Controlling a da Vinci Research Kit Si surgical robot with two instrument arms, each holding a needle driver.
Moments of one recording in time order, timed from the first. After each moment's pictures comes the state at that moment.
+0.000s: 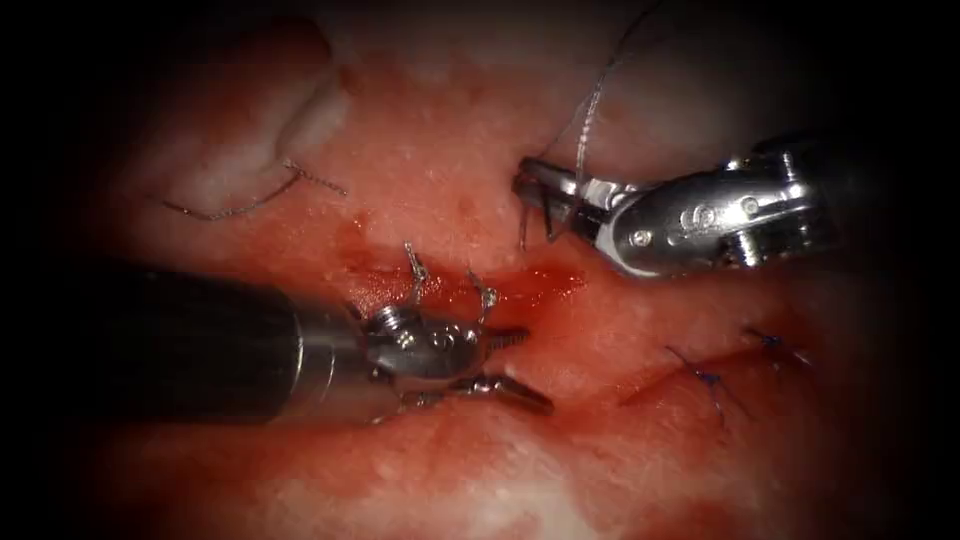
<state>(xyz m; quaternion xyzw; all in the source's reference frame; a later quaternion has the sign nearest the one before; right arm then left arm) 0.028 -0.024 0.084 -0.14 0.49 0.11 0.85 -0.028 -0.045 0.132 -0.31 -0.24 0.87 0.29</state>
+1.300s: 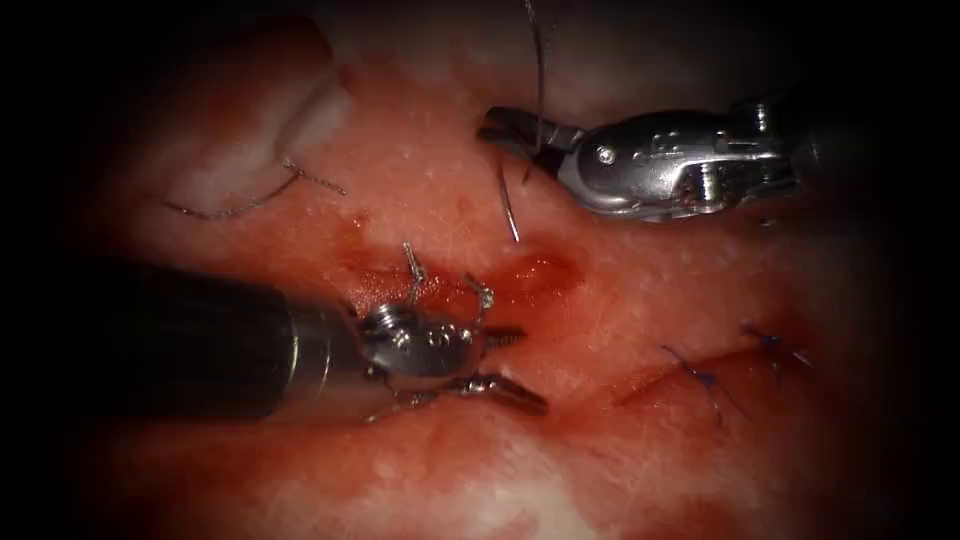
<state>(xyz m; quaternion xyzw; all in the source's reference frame) 0.030 -0.020 0.085 -0.02 0.47 0.27 0.84 -0.028 -0.045 0.132 -0.30 -0.25 0.87 0.29</state>
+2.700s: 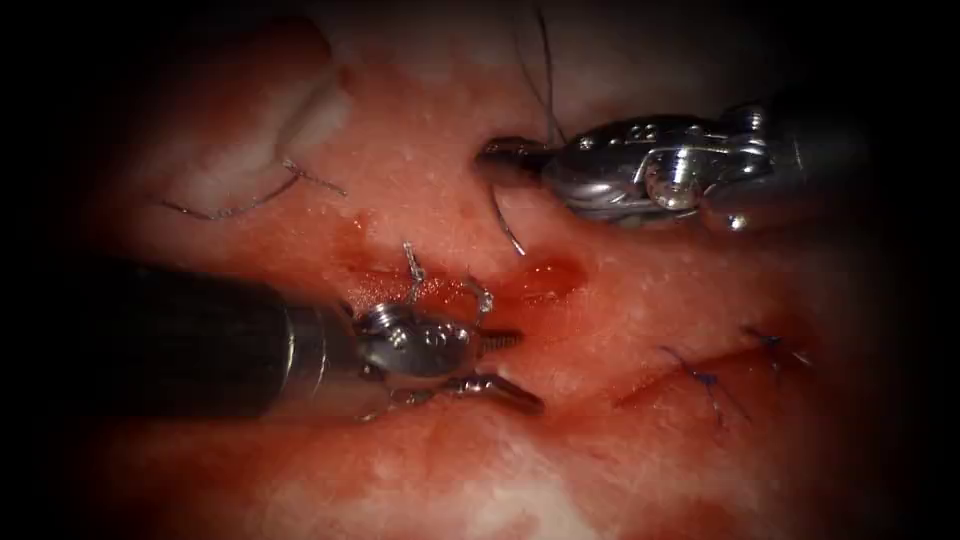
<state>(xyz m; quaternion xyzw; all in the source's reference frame) 0.030 -0.021 0.085 0.11 0.34 0.37 0.86 -0.027 -0.045 0.132 -0.30 -0.25 0.87 0.29</state>
